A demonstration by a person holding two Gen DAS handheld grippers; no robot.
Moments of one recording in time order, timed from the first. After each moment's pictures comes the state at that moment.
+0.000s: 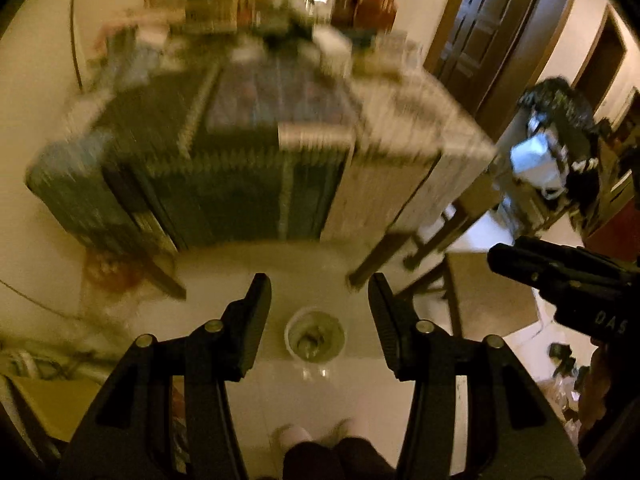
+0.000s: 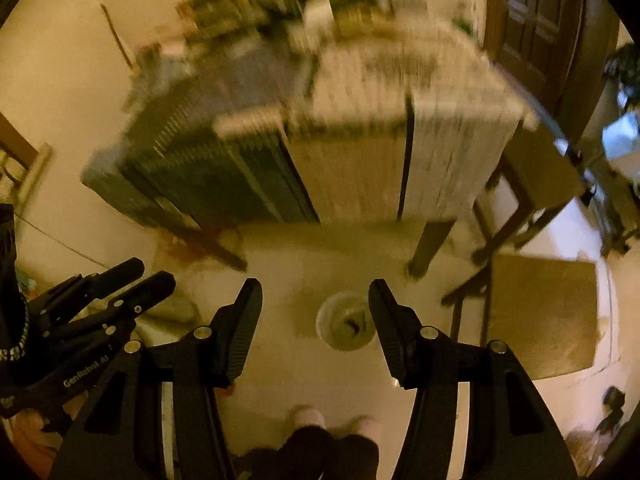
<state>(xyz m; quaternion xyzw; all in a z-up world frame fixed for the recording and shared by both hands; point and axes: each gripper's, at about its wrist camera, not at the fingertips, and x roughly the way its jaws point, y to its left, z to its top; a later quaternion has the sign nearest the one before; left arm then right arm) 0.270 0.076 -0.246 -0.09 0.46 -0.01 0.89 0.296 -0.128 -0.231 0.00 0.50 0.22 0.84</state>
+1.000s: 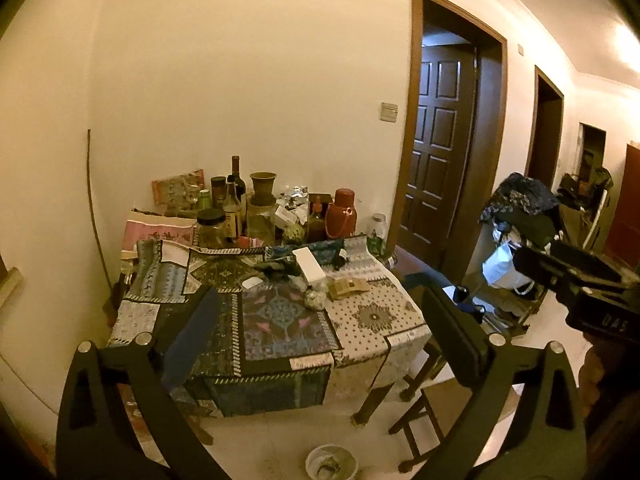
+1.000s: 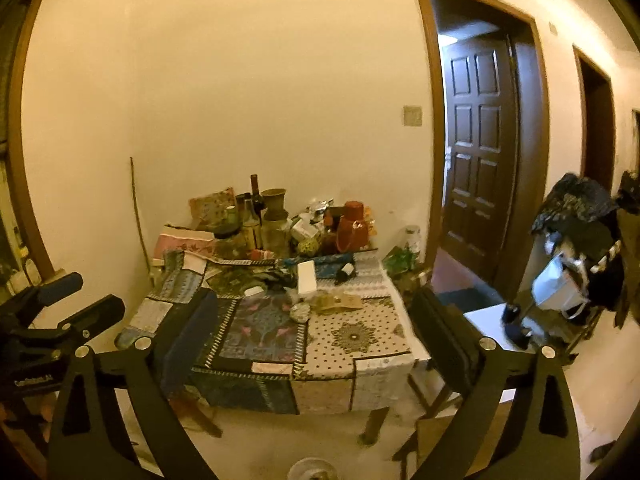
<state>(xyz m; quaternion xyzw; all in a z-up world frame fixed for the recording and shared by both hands) 0.228 0.096 -0.013 -0.04 0.20 -0.03 0.98 0.253 -0.131 -0.019 0.01 0.21 0.15 0.97</state>
